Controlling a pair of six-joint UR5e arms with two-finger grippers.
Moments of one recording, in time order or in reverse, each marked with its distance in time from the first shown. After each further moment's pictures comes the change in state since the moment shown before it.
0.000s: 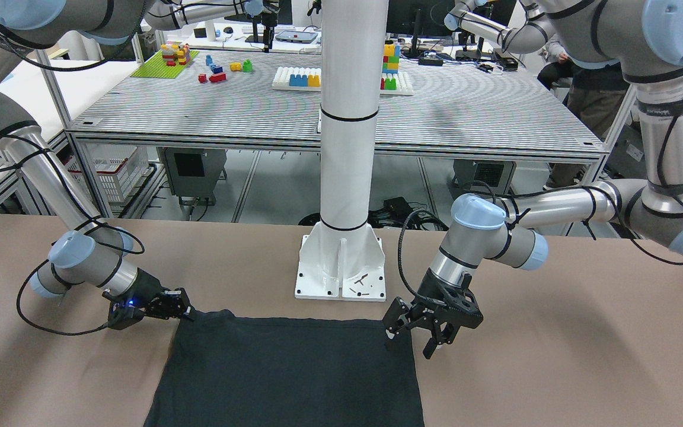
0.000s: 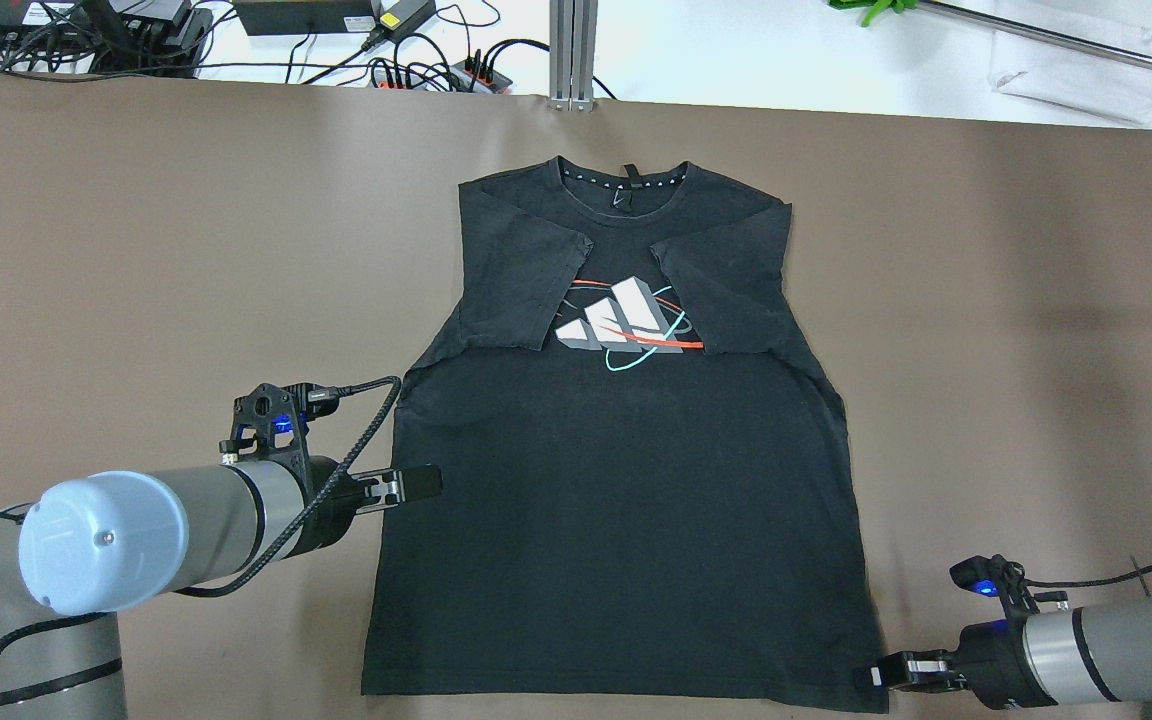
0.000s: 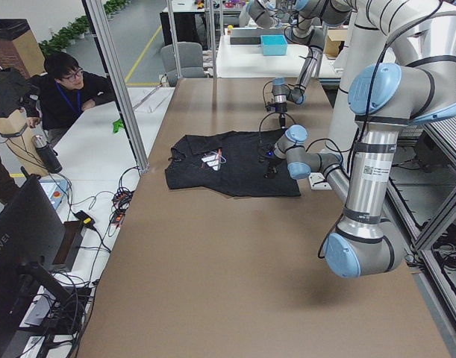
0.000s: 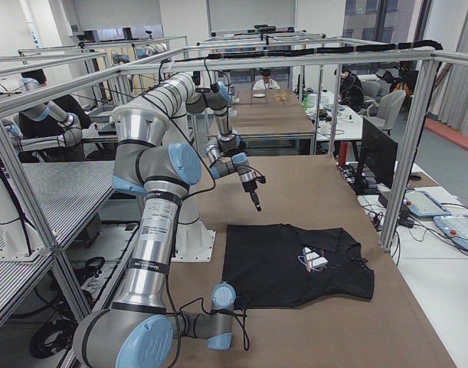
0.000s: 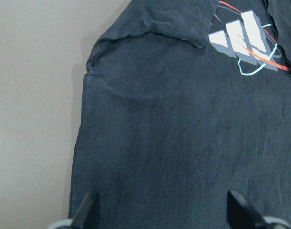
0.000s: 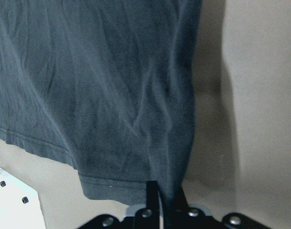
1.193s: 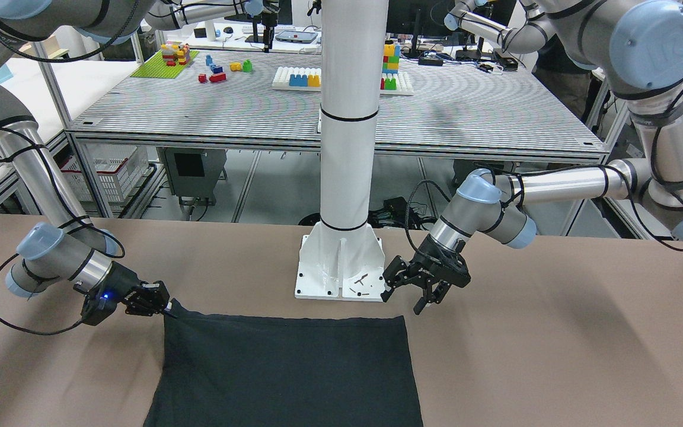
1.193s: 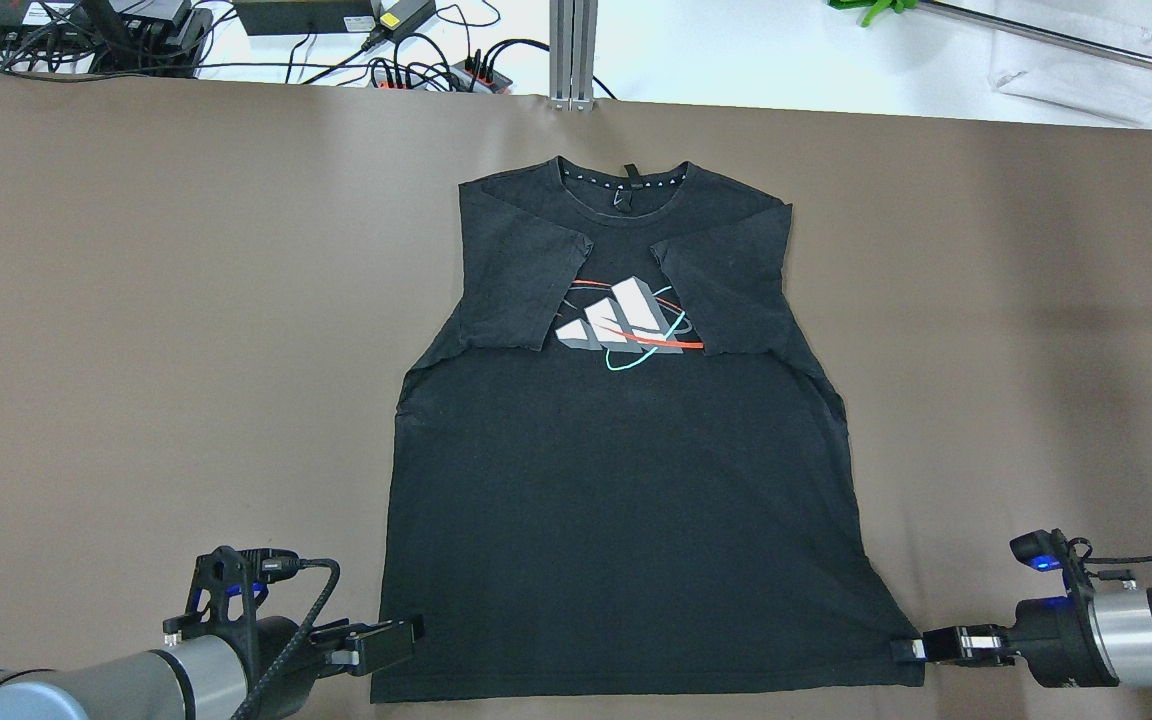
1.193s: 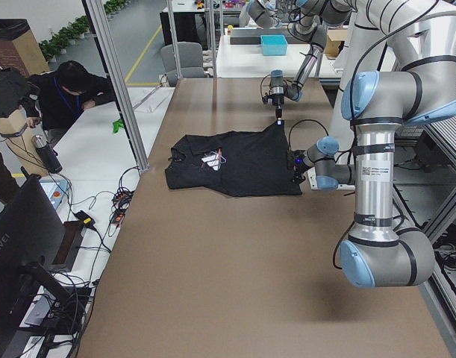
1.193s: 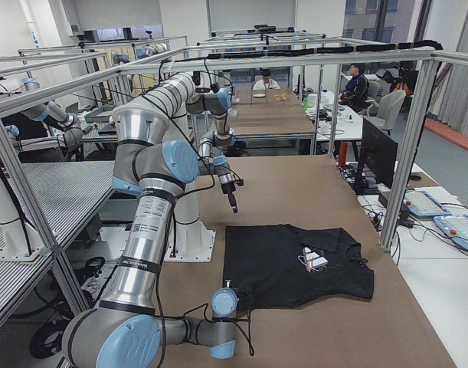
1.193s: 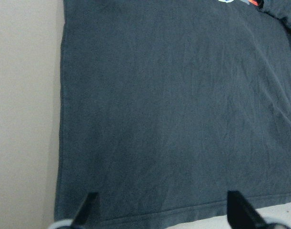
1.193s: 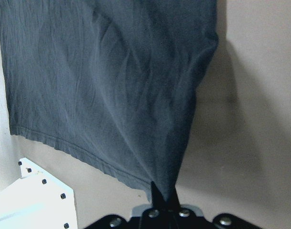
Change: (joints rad) left arm 0.277 0.195 -0.091 -0.202 0.206 -0.059; right arm 0.099 -0.036 -0.001 0.155 0.043 0.010
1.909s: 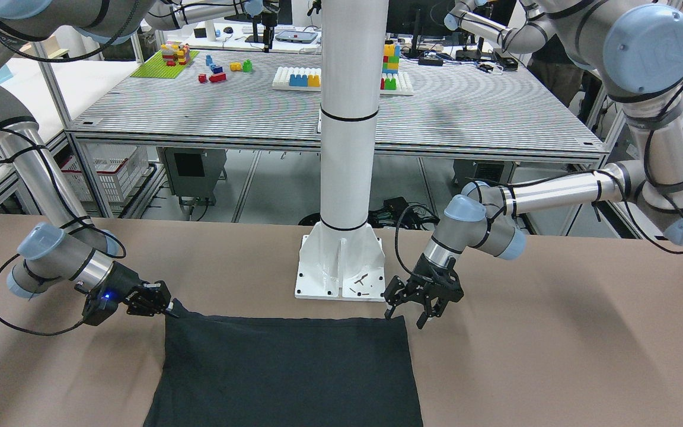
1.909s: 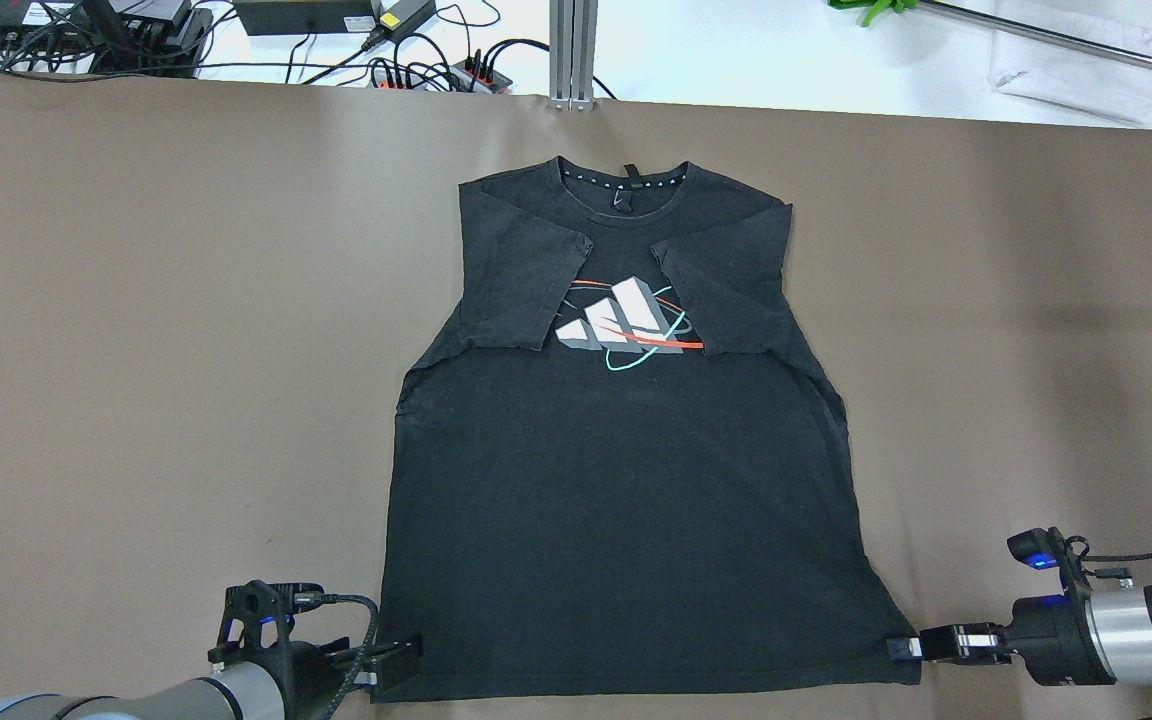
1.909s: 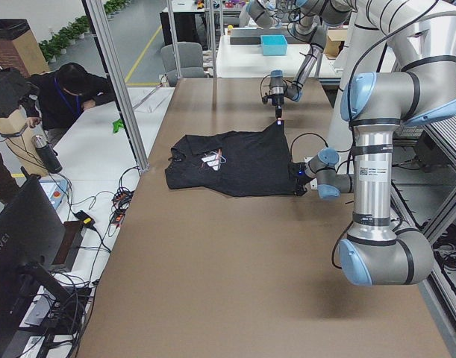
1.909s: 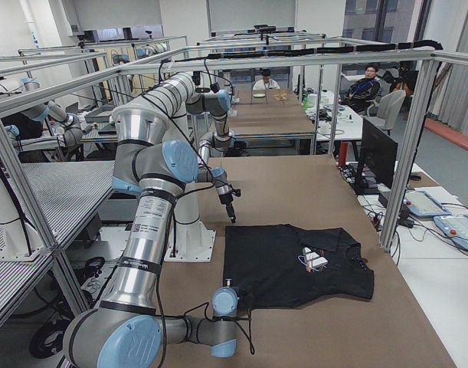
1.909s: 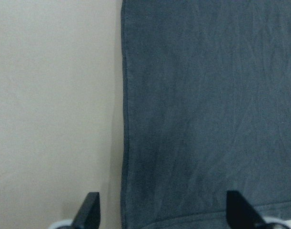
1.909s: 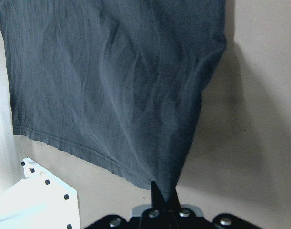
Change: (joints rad) left arm 0.049 -0.023 0.135 -0.006 0.064 -0.014; right arm 0.001 0.006 0.002 0.001 -0.001 -0.001
